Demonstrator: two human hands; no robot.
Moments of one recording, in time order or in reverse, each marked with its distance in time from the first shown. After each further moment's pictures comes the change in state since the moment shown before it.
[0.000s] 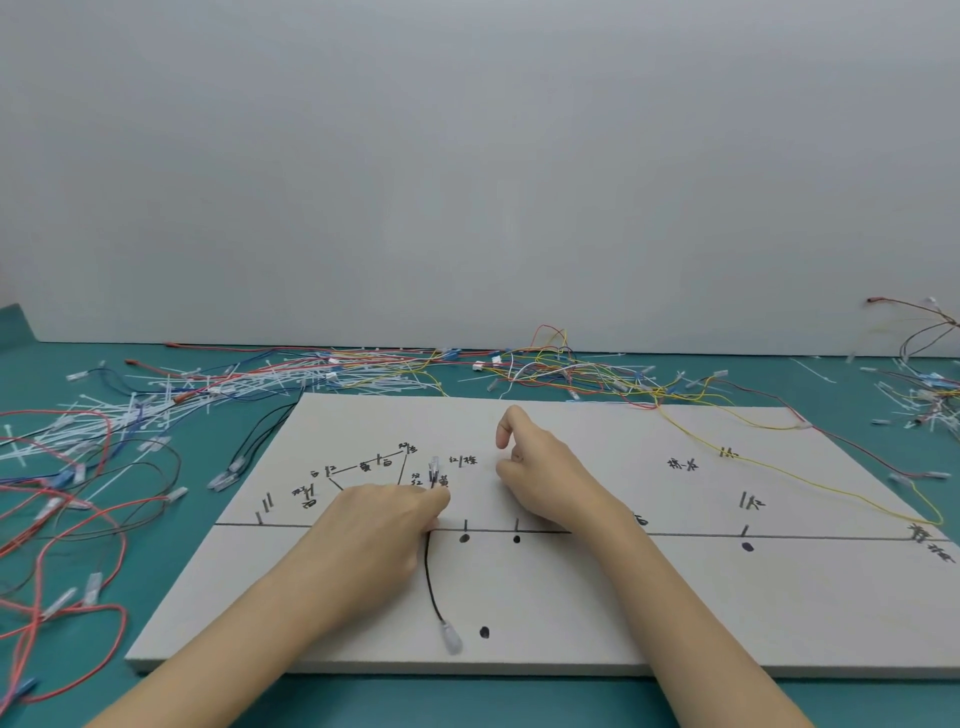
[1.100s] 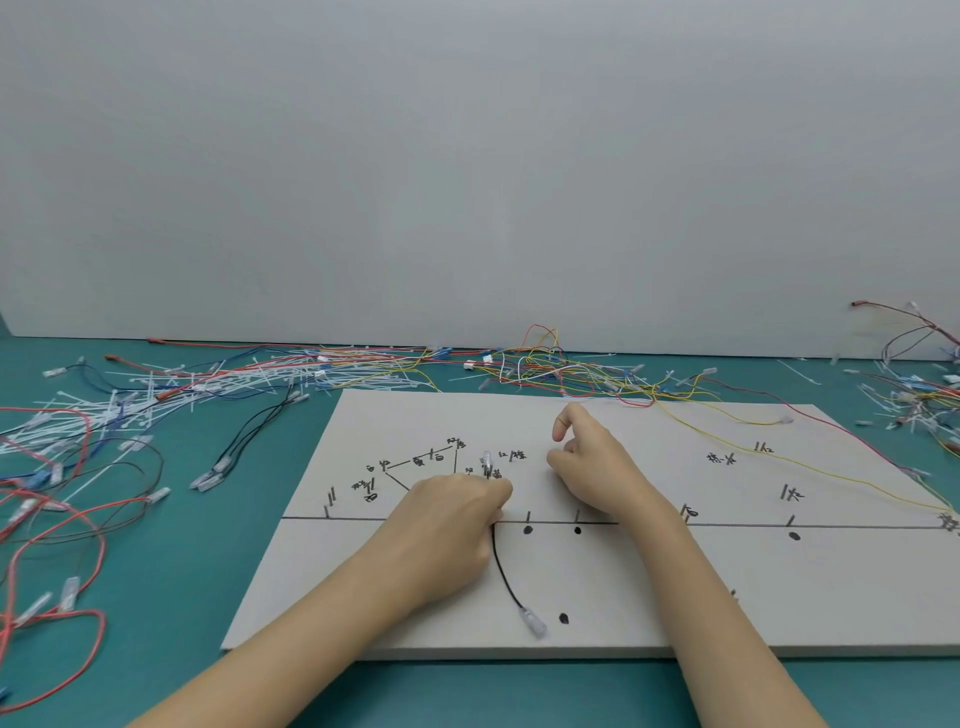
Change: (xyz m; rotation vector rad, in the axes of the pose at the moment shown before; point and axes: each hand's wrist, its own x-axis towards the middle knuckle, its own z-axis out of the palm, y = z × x) left_hand 0.038 0.044 0.007 -0.225 0.058 0.137; right_hand -0.003 0.043 -0.031 0.083 0.143 0.178
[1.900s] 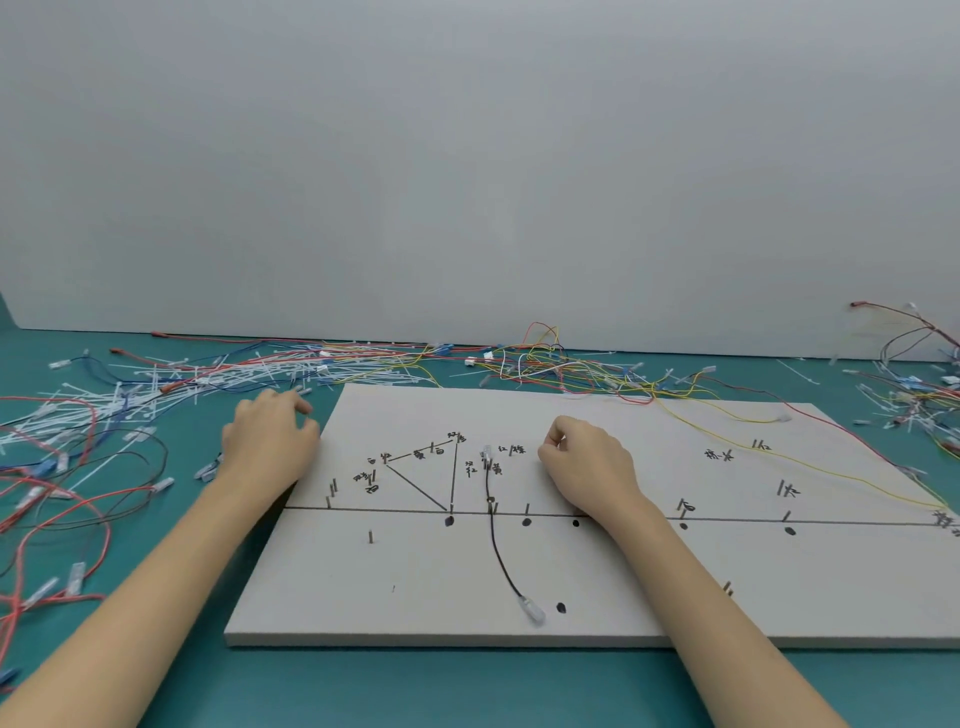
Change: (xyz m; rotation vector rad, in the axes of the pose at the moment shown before) left_hand -0.010 -0.160 -0.012 -0.027 0.259 -0.813; right_hand -0.001 -0.004 0.011 -0.312 0.158 0.011
